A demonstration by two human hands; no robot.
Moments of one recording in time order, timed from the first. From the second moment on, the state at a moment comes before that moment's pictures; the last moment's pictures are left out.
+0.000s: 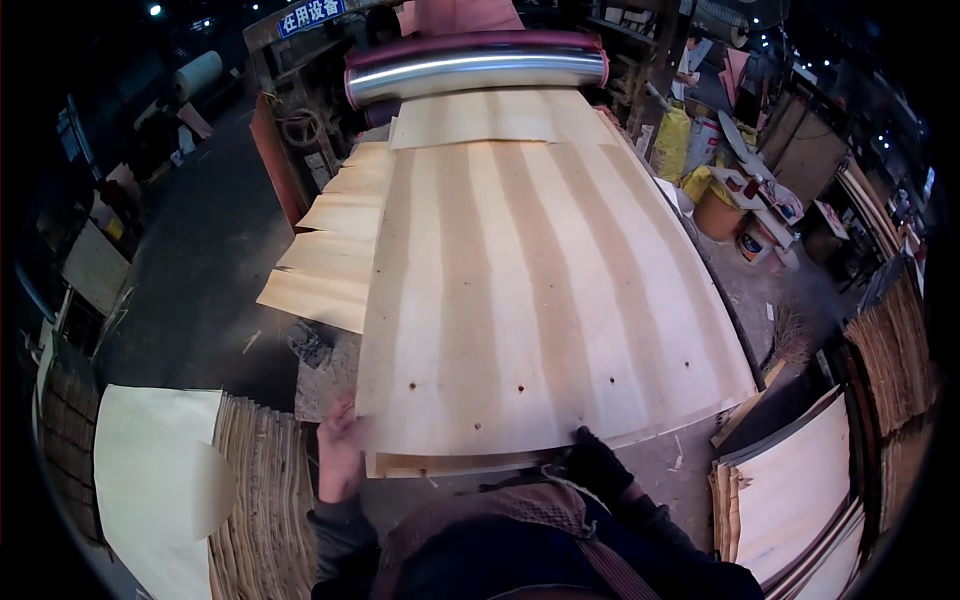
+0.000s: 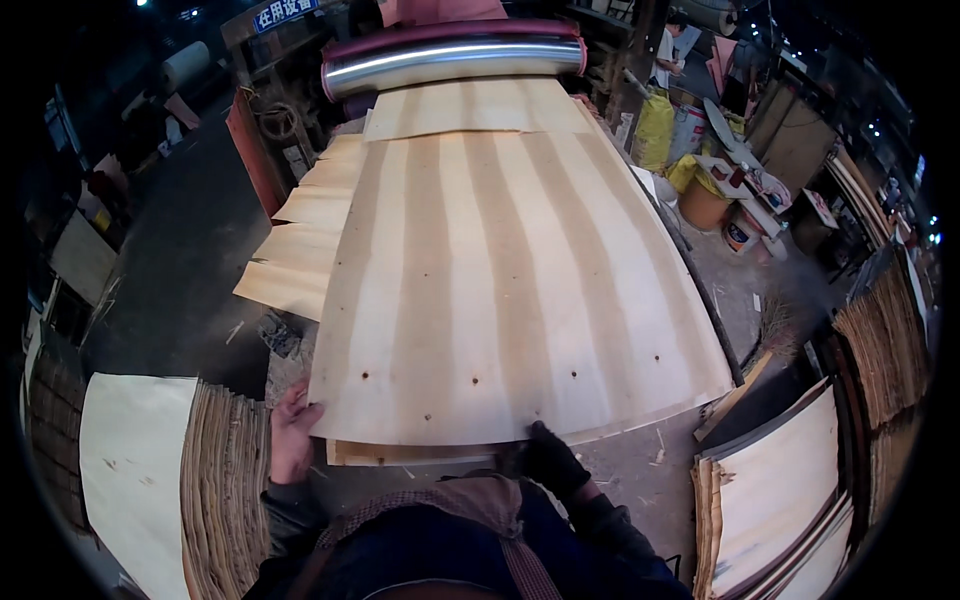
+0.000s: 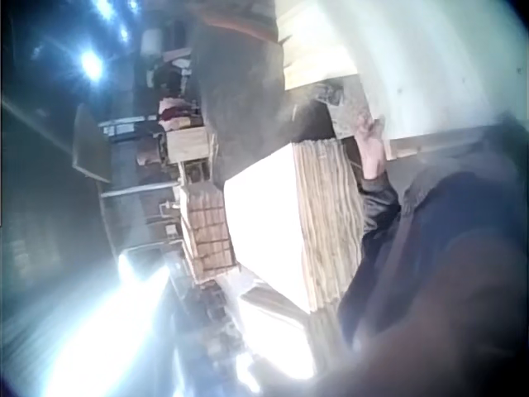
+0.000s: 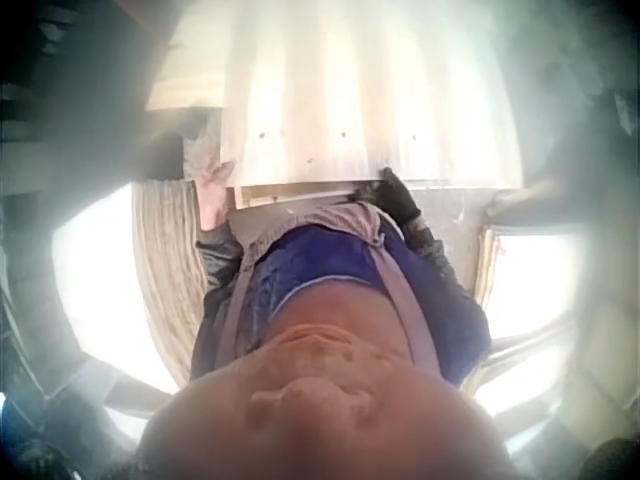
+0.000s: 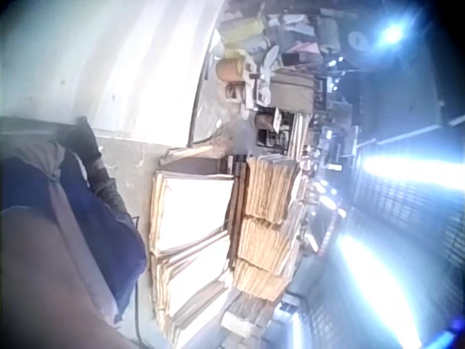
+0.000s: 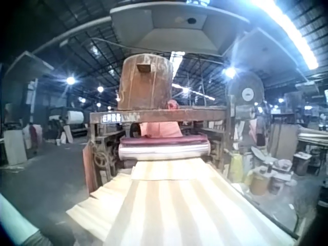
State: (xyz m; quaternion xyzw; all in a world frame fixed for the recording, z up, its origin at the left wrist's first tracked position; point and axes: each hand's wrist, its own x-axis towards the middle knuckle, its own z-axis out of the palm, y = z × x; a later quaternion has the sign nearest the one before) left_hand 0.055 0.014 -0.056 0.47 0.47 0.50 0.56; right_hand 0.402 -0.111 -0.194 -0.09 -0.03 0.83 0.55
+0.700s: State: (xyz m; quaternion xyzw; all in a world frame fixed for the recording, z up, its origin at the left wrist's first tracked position) left_hand 0.048 0.037 -0.200 0.68 0.60 0.35 0.24; right_hand 0.450 0.055 -0.183 -0.41 -0.16 0.68 0.59
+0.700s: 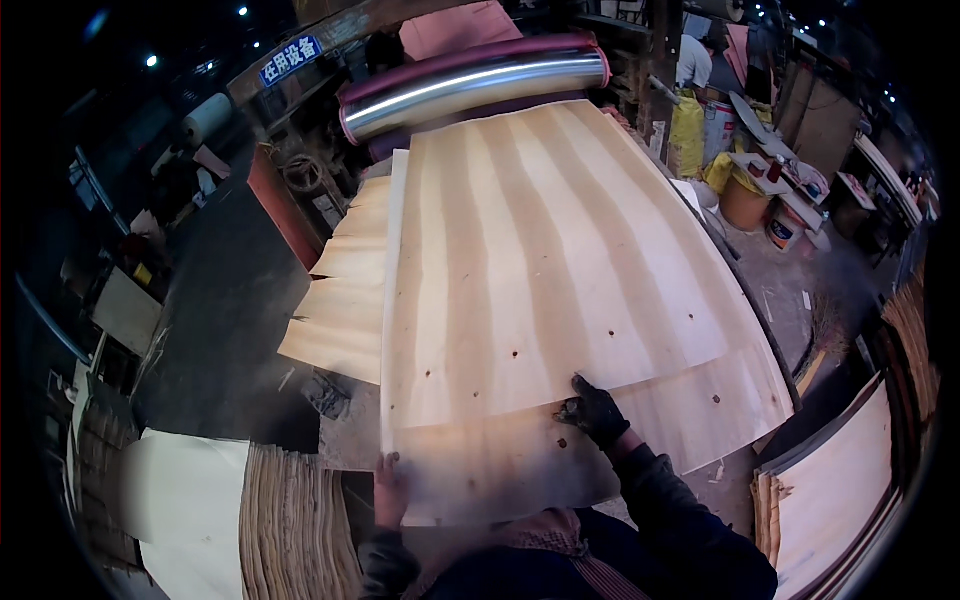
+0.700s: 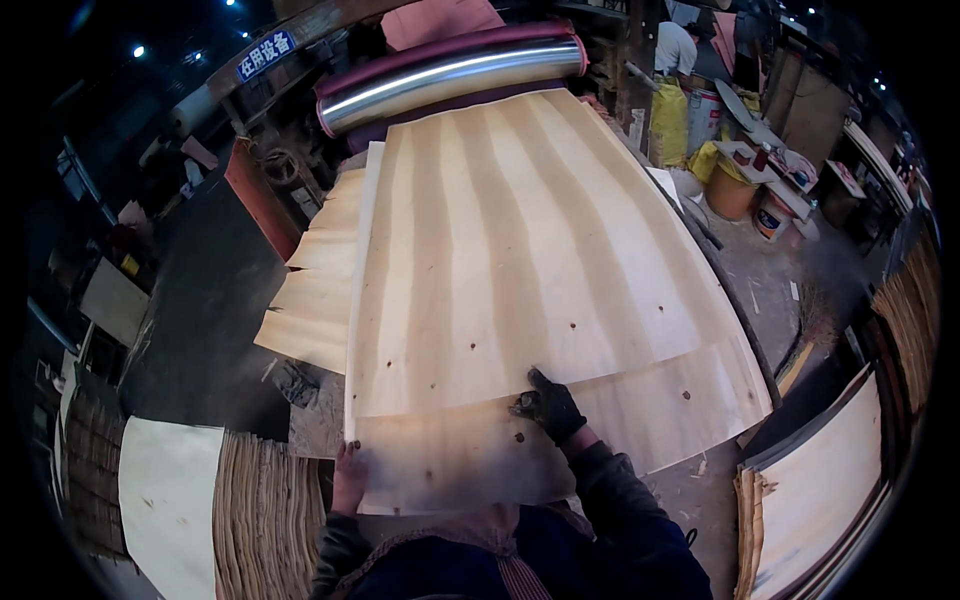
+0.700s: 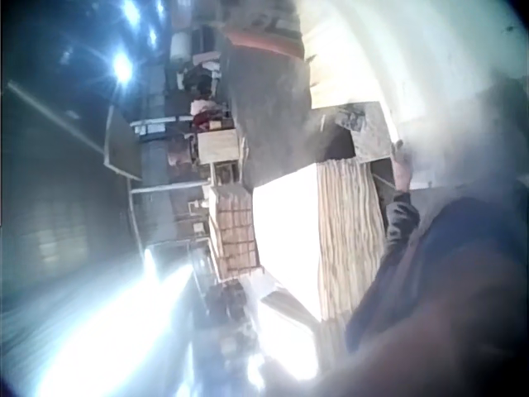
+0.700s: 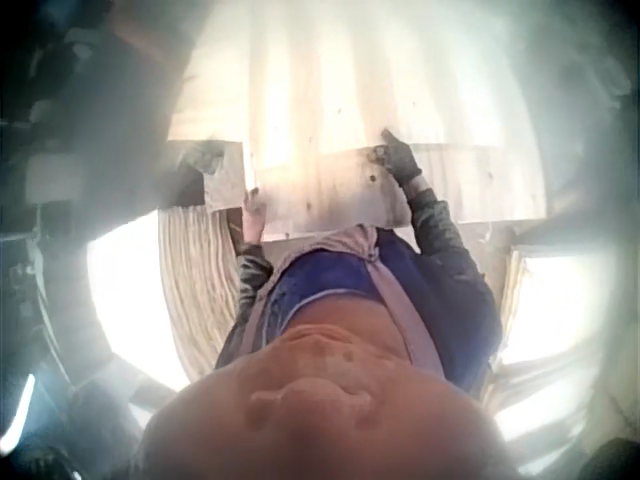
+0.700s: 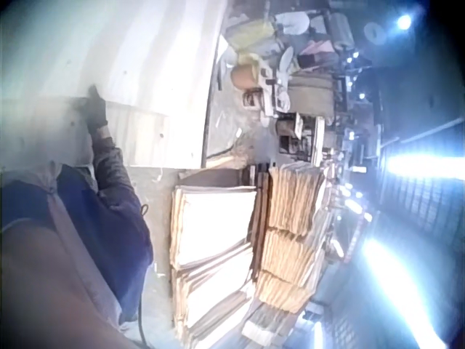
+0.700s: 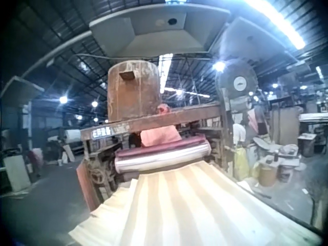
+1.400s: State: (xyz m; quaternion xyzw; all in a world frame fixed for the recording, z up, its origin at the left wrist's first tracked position) left_hand 0.017 0.052 -0.190 0.41 0.63 0.37 0.55; right_hand 0.442 -0.122 -0.204 -0.60 -0.53 0.51 0.31
